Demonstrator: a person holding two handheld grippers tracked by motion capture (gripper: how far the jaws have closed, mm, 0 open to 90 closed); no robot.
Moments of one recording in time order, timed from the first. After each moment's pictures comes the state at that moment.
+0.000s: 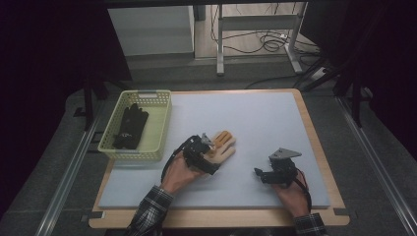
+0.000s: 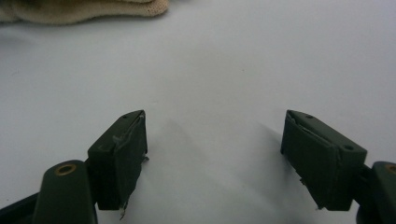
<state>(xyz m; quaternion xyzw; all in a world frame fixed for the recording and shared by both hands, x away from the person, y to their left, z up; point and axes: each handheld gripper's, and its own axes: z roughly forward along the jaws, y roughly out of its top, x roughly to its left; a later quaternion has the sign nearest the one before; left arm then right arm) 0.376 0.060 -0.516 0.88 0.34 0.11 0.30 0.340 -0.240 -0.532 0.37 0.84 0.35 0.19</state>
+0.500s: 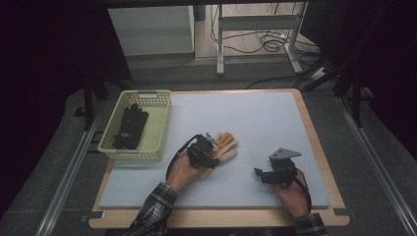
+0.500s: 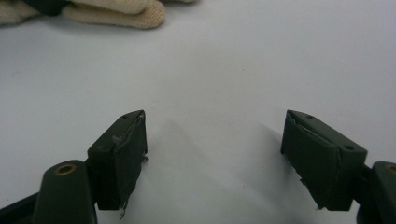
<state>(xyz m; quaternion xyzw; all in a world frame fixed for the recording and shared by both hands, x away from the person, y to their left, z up) 0.383 0.055 -0.520 0.89 0.35 0.09 0.28 0.340 -0.240 -0.532 0.37 0.84 0.35 0.19</state>
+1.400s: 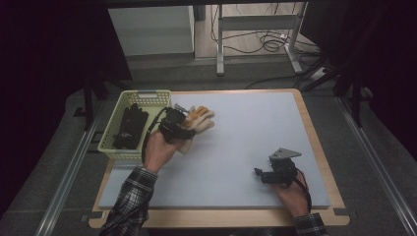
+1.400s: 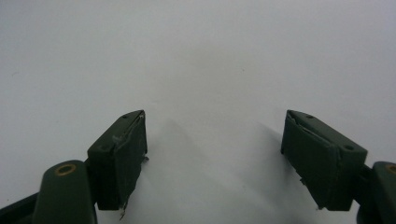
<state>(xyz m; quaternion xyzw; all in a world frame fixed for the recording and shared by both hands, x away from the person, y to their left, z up) 0.405 0.142 -0.422 0.83 0.45 0.14 0.30 0.341 -0.240 -0.532 0.37 0.84 0.36 0.19</state>
